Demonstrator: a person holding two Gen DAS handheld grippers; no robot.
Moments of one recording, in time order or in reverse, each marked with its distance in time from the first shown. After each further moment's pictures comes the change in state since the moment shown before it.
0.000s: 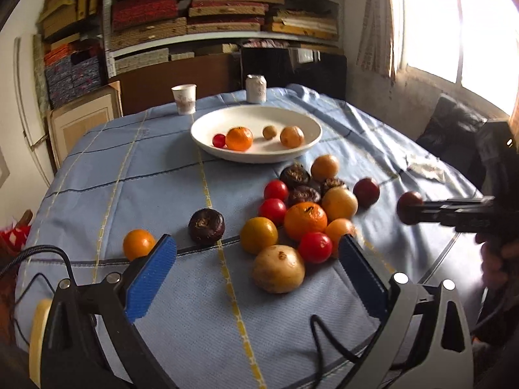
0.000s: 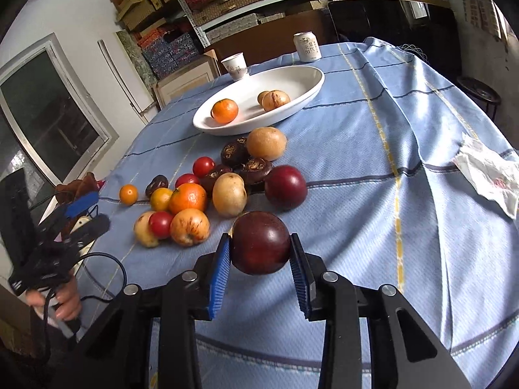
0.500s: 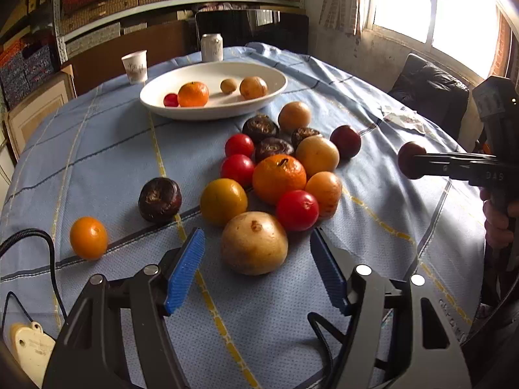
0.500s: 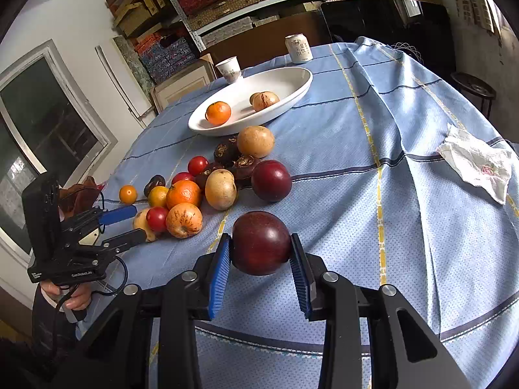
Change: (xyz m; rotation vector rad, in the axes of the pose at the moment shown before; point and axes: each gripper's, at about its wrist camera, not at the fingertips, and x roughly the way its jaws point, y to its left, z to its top) left arm 0.040 -0.004 -0.012 0.082 0.163 -0.164; right arm -0.009 -0.011 -0.007 0.019 -0.010 -0.004
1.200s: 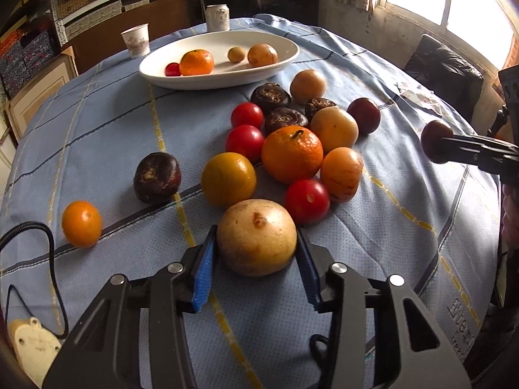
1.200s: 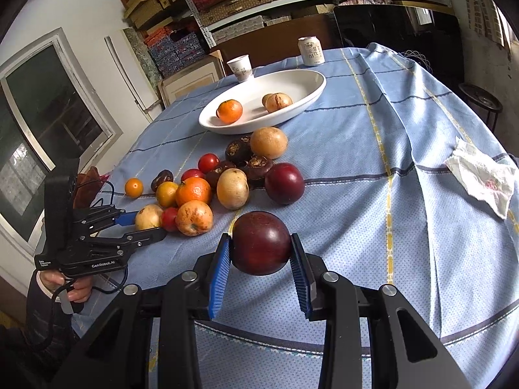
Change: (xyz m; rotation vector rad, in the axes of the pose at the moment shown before) left arm 0.016 0.001 0.002 -0.013 0.121 0.048; right arm -0.003 0.013 0.004 -0.059 0.004 0.009
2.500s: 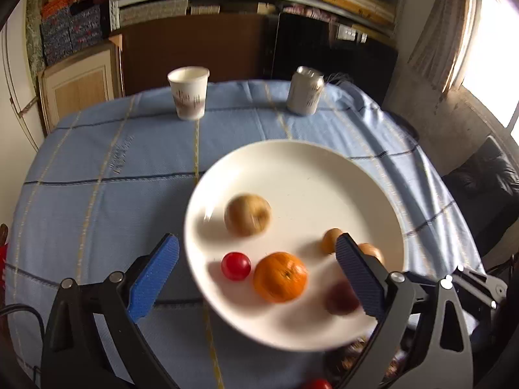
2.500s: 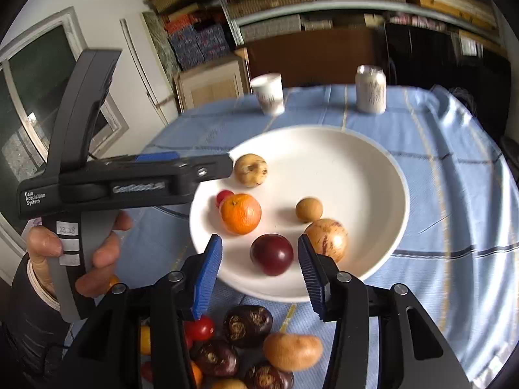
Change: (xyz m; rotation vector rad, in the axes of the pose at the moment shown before) left arm 0.049 0.106 0.220 -0.296 -0.116 0.095; right arm 0.114 0.030 0.180 -0.159 -0.006 0.040
